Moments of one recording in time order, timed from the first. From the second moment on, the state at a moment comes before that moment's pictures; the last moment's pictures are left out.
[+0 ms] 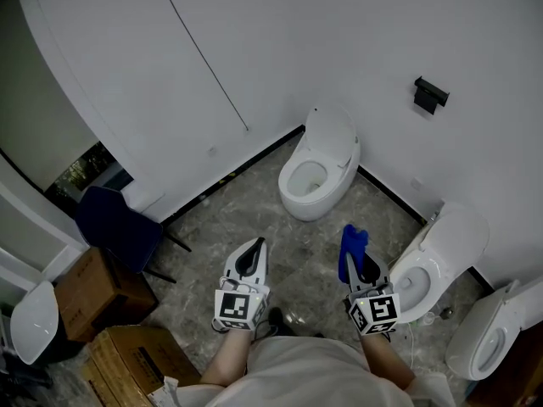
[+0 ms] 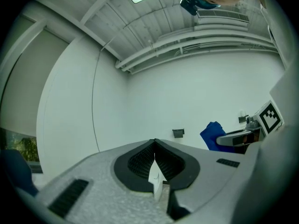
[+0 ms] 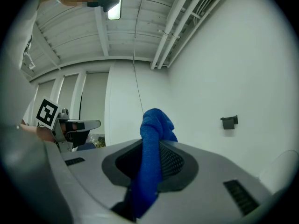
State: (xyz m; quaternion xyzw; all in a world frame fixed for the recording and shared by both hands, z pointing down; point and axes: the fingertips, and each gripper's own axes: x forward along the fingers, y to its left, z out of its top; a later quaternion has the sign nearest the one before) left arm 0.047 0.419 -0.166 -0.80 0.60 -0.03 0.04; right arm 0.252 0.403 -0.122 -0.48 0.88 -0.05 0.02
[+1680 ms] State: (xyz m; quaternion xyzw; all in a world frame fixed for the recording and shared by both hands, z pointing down) left arm -0.052 -0.032 -0.143 -0.81 0.59 -0.02 0.02; right arm 0.159 -0.044 -0.114 -0.48 0.88 -0.03 -0.01
